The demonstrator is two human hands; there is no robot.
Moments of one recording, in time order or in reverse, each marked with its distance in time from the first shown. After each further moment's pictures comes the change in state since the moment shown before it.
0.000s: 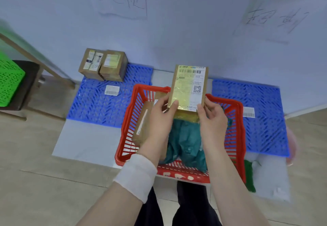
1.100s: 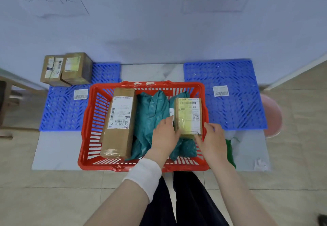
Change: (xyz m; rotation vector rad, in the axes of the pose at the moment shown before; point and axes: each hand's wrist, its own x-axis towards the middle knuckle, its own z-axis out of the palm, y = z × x) left_hand -0.042 -0.070 0.134 1.012 -0.404 0.061; right_hand 0.027 0.109 -0.158 -0.974 -0.162 0.063
